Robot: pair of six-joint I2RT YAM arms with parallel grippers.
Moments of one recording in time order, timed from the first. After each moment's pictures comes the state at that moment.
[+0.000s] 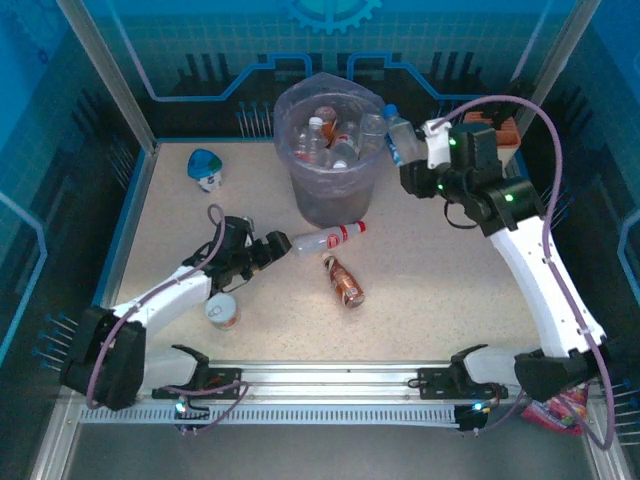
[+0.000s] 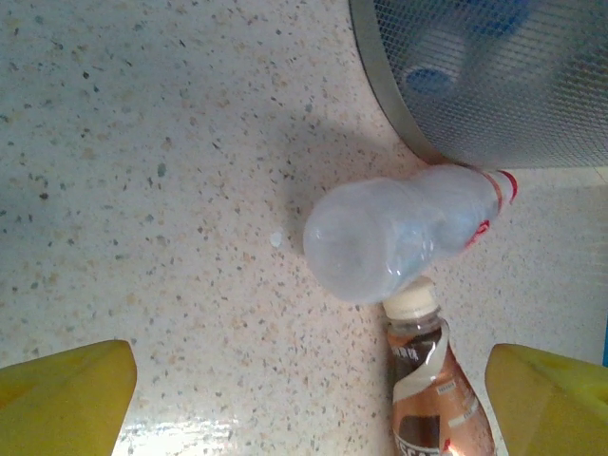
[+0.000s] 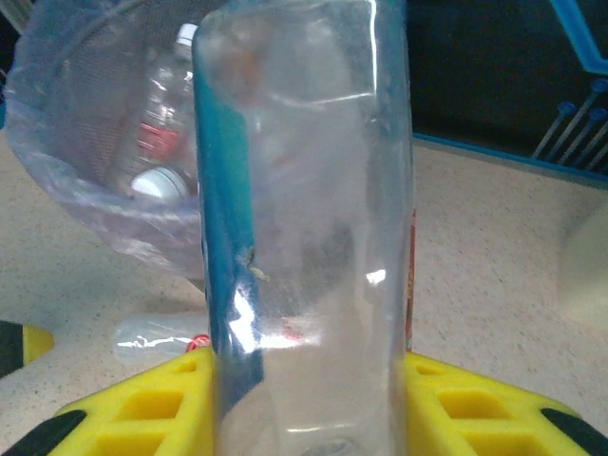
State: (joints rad) left arm -0.34 1.24 0.61 -0.15 0.20 -0.90; right arm 0.36 1.31 1.62 -0.90 -0.03 0.05
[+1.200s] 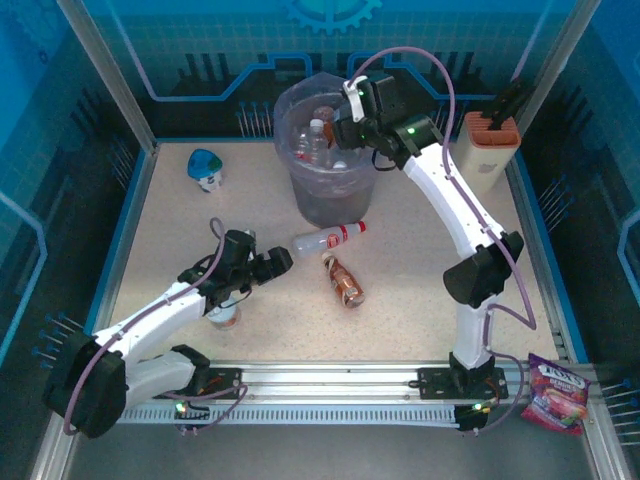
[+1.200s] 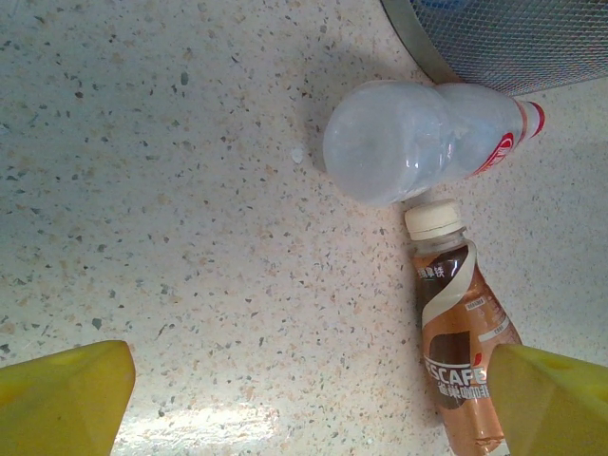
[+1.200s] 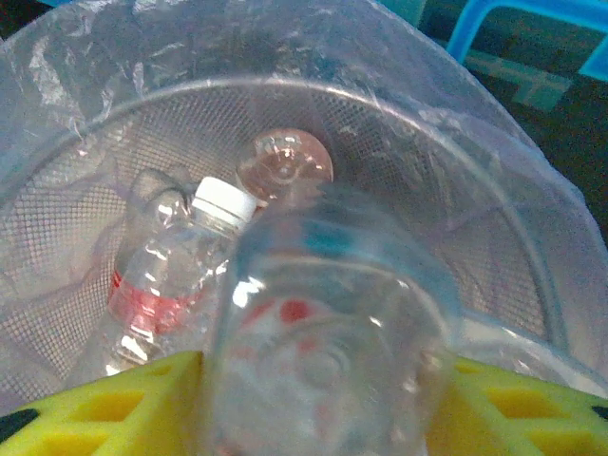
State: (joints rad) left arm -0.44 1.10 0.56 -0.29 0.11 -0.90; right arm 0.50 1.99 2.28 -0.87 0.16 0.01
